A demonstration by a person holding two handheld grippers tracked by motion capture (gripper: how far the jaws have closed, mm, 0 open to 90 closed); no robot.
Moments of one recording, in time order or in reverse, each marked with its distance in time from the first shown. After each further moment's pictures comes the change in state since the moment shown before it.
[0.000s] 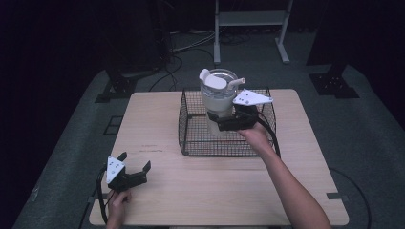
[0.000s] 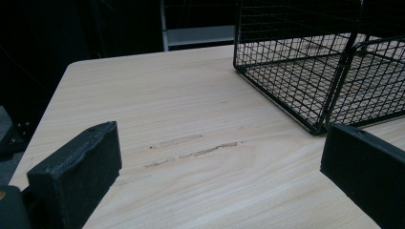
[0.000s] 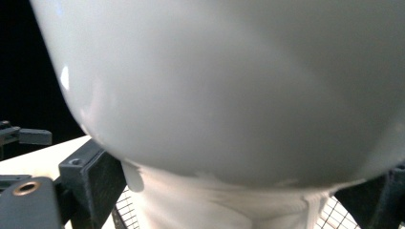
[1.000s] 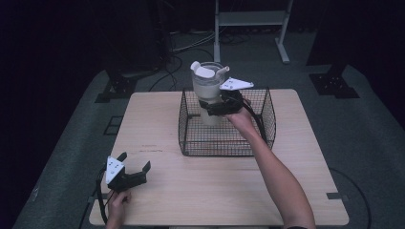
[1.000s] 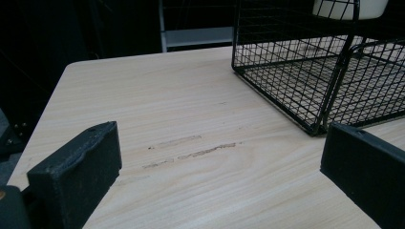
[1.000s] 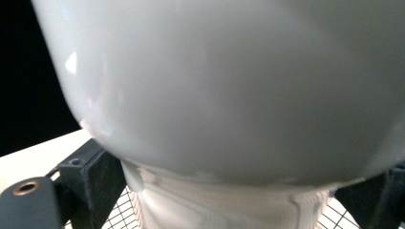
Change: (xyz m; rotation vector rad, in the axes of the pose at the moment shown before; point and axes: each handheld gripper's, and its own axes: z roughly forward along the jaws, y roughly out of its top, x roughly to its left) left arm 0.001 0.000 -0.001 -0.010 -0.005 -0.006; right arm -0.036 -0.010 0.073 0.067 -0.003 0.060
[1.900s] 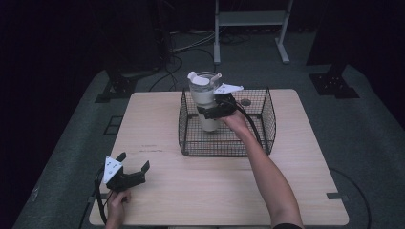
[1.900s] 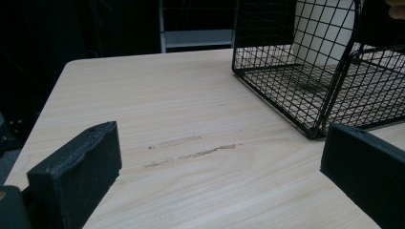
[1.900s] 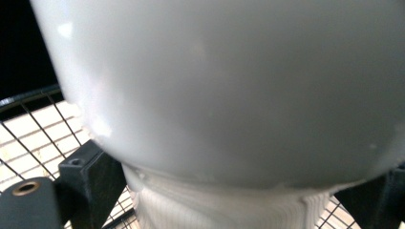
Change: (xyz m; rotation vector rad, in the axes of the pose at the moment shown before) left arm 0.003 0.000 -0.001 -0.008 -0.007 -0.028; right arm -0.013 -0.034 0.041 0.107 0.015 0.027
